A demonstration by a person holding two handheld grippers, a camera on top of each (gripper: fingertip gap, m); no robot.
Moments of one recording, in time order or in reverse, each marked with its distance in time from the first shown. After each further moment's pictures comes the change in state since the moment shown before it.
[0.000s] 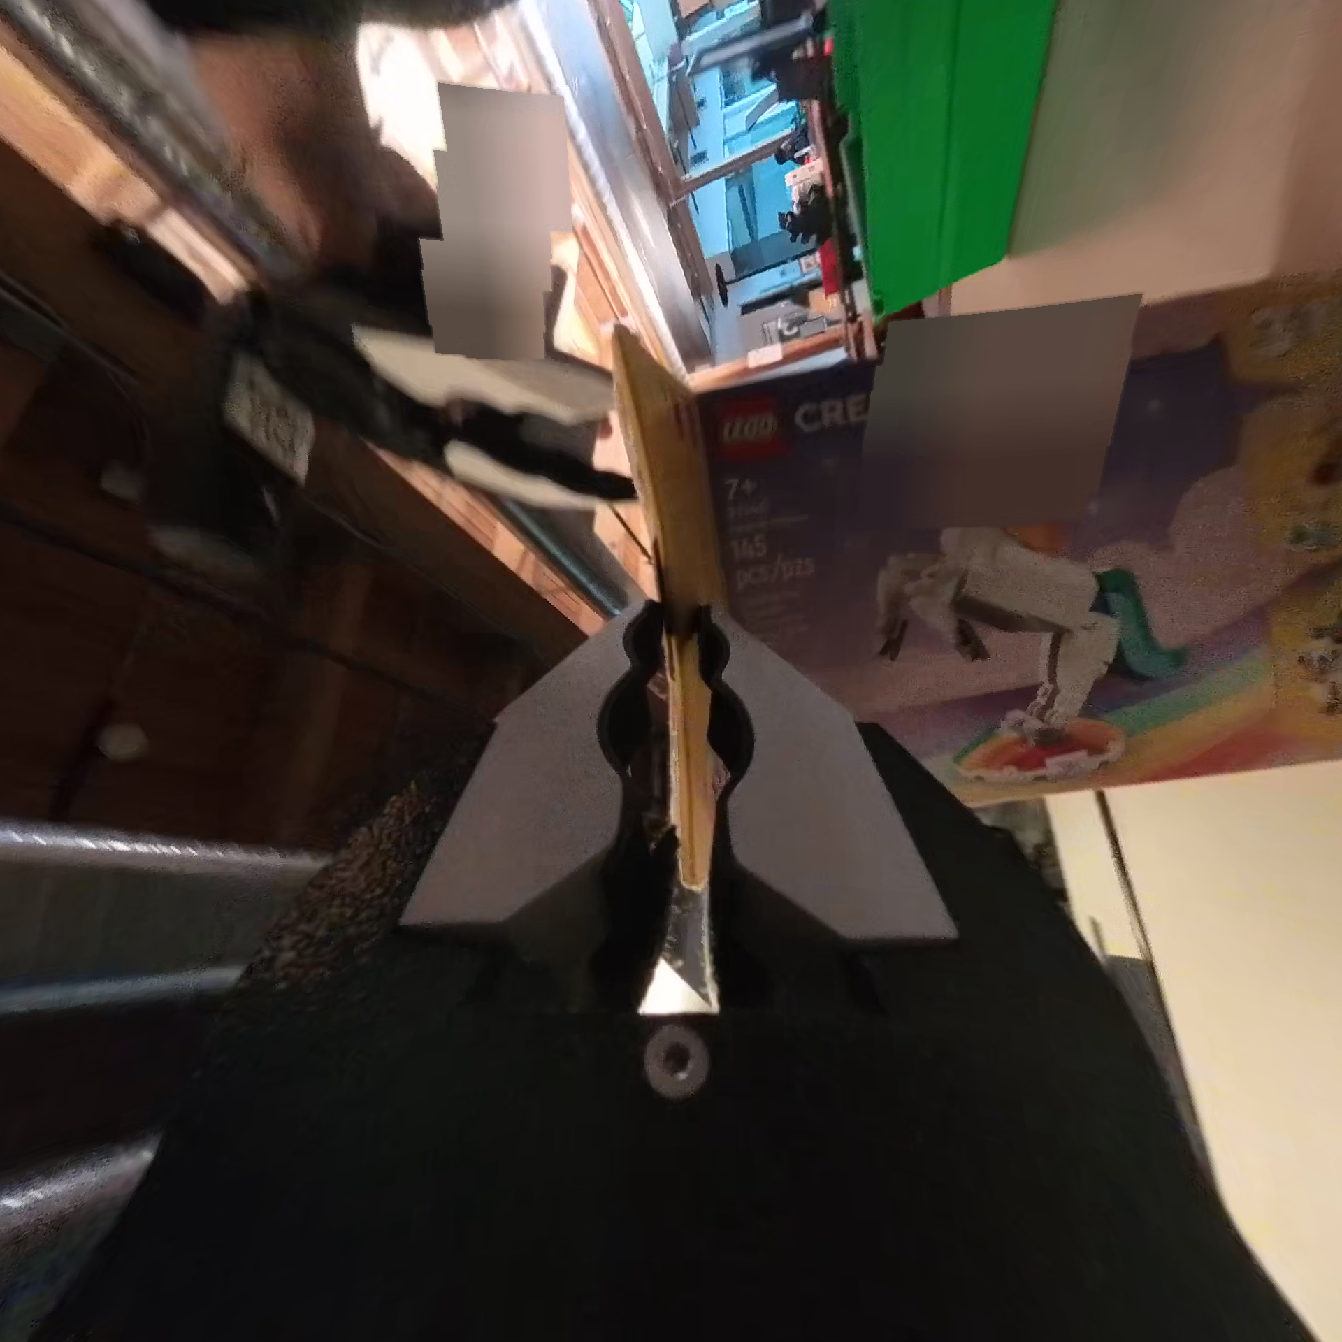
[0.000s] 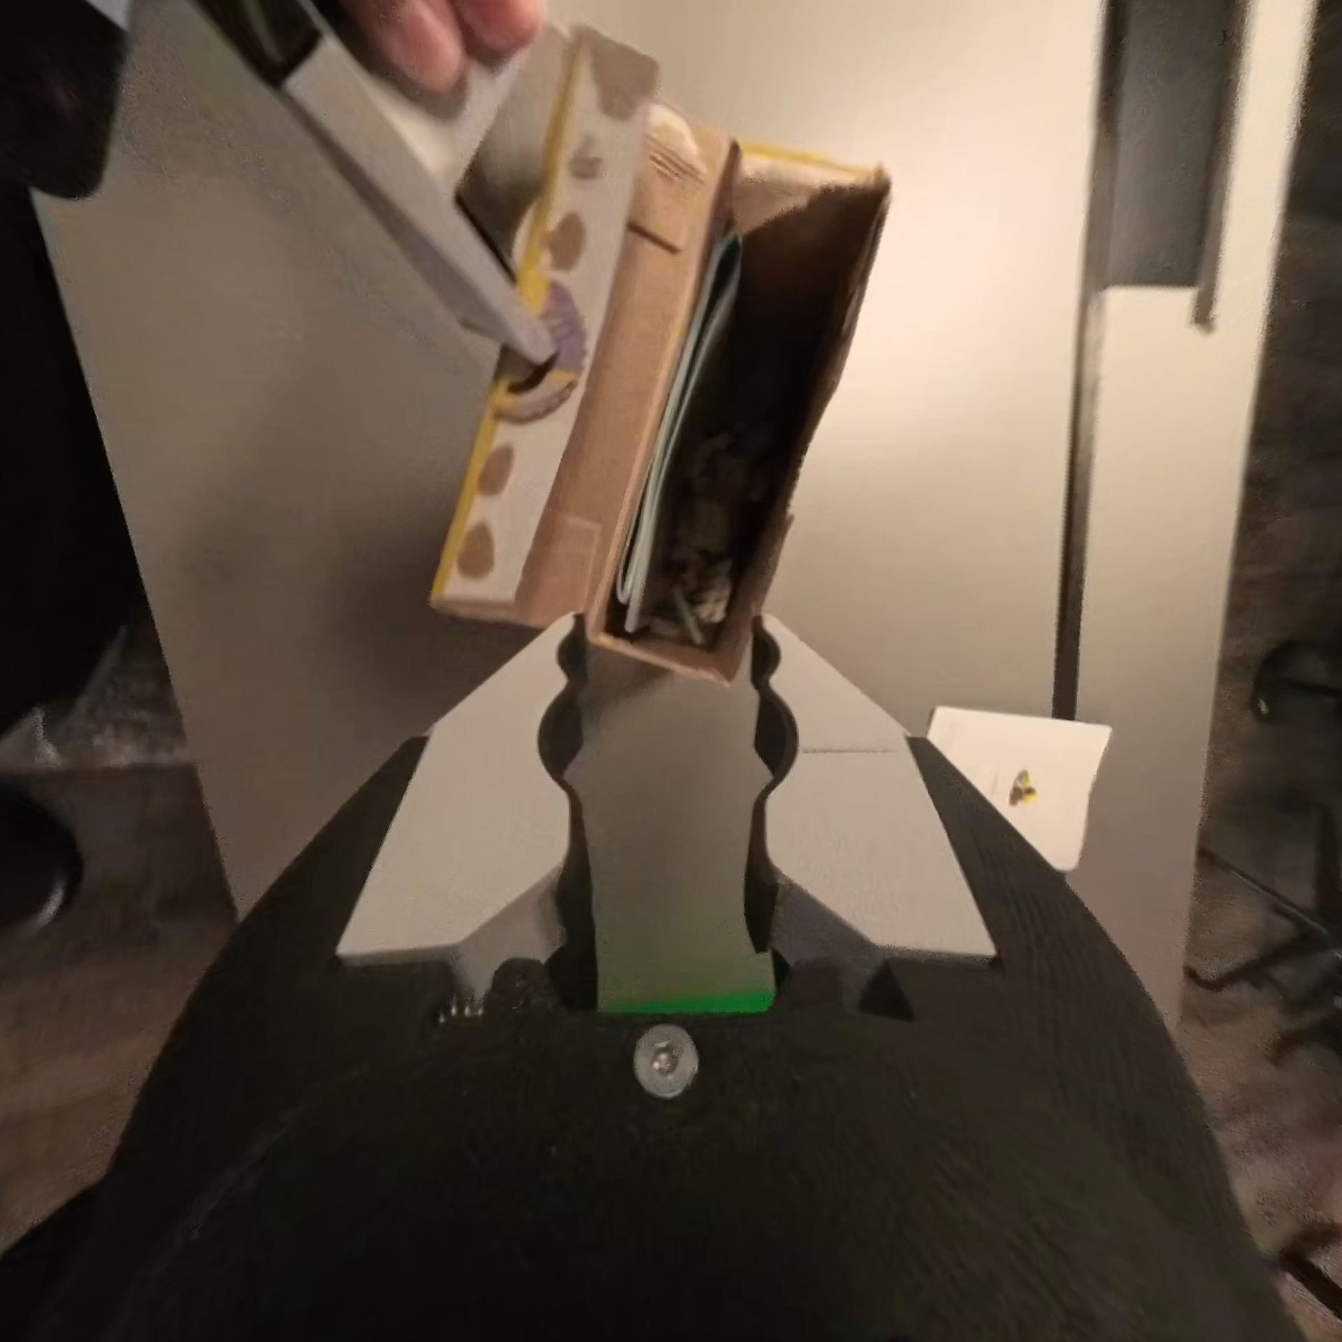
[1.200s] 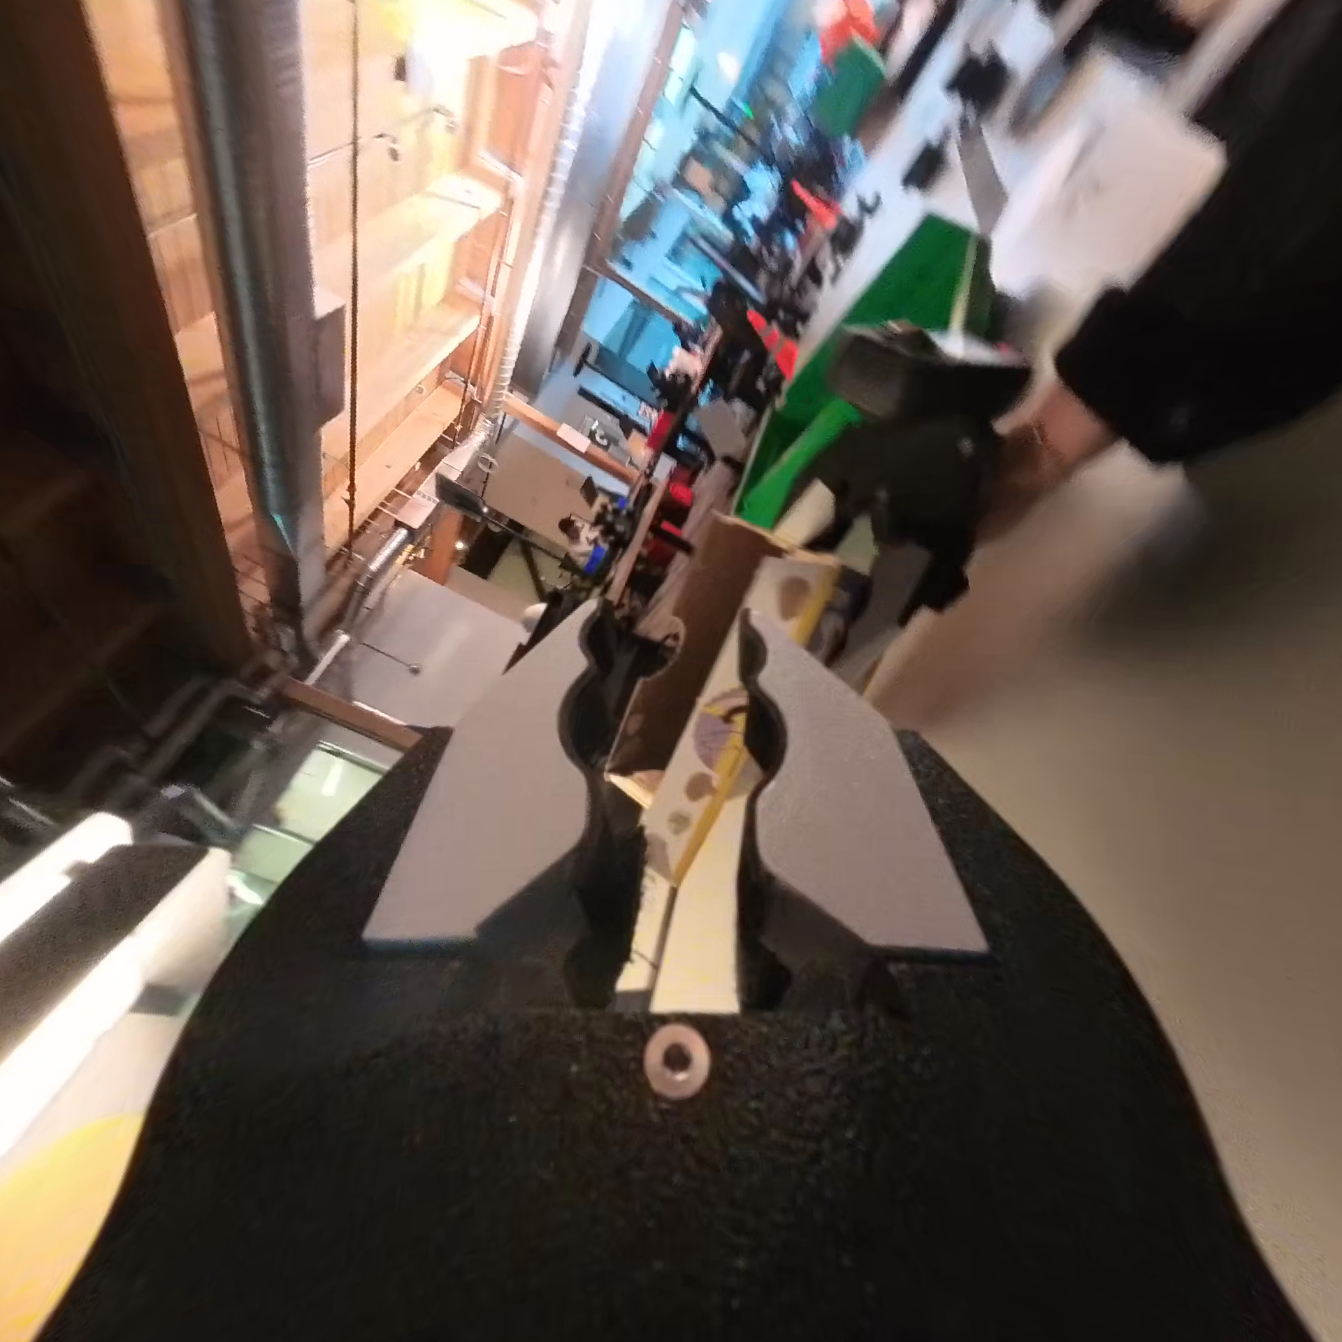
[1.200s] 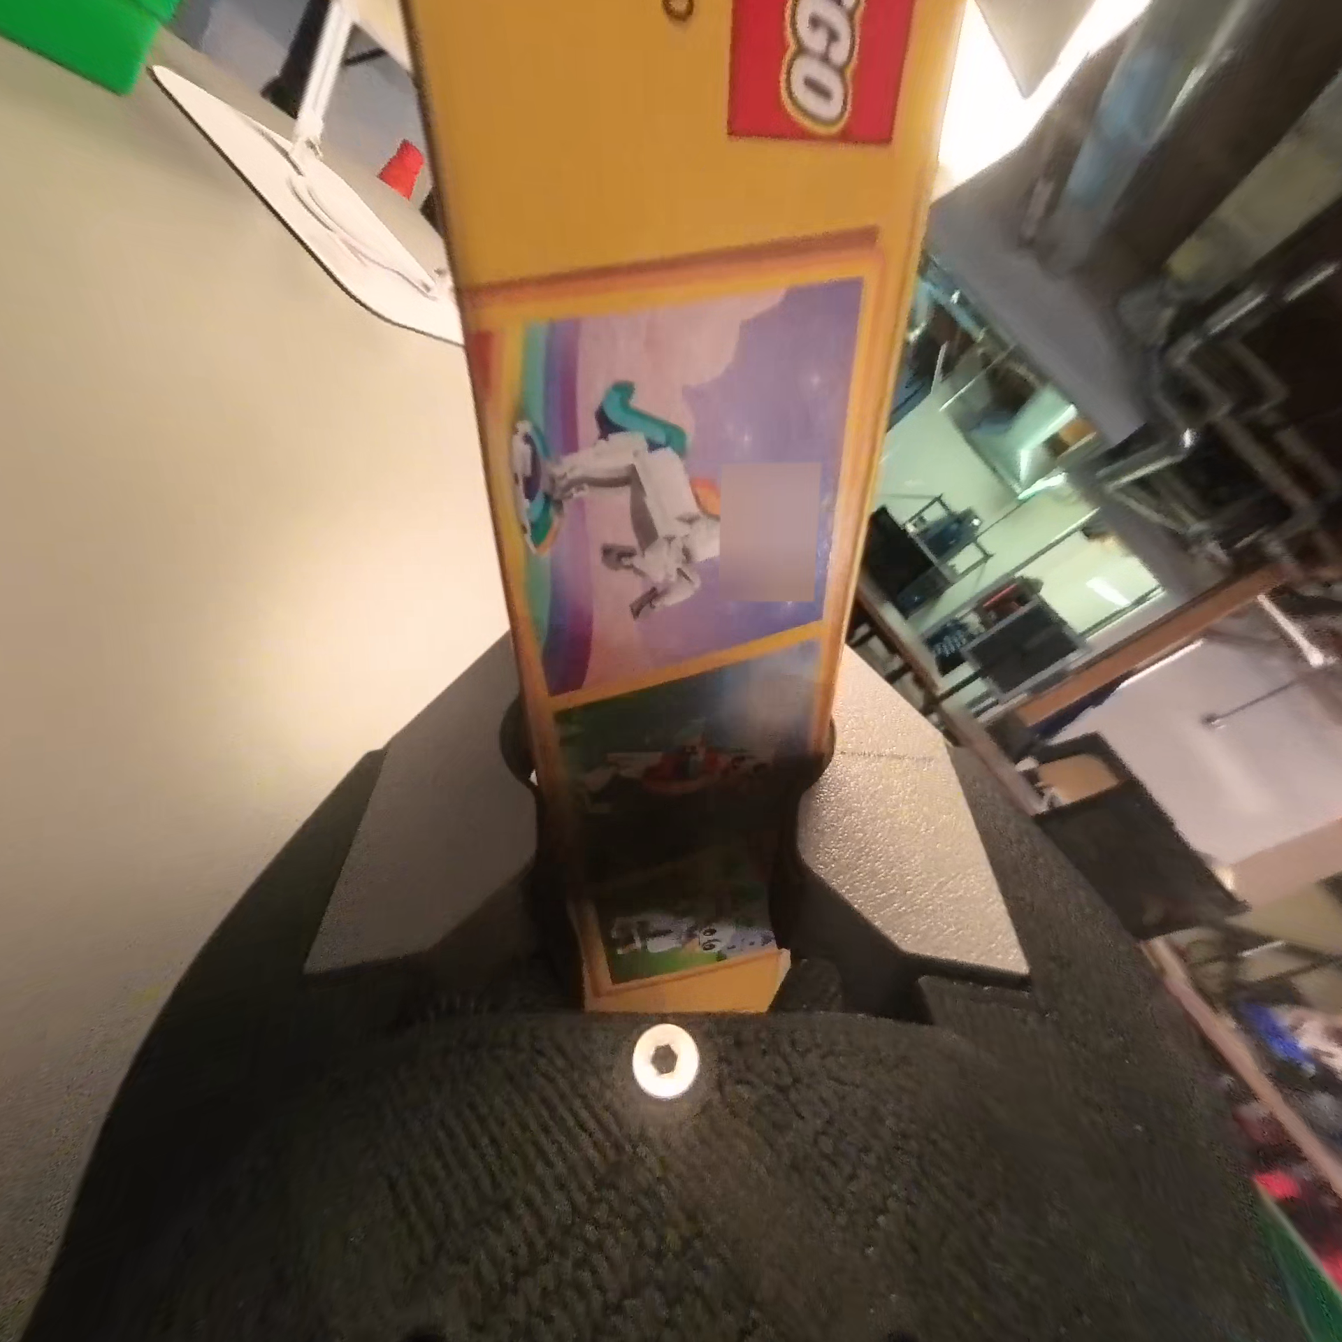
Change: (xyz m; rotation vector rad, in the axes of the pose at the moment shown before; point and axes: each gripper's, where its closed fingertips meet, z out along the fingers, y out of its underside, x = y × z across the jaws) left arm -0.050 0.002 -0.091 0.120 0.184 -0.865; right arm 0.027 0.006 0.097 0.573 0.953 0.052
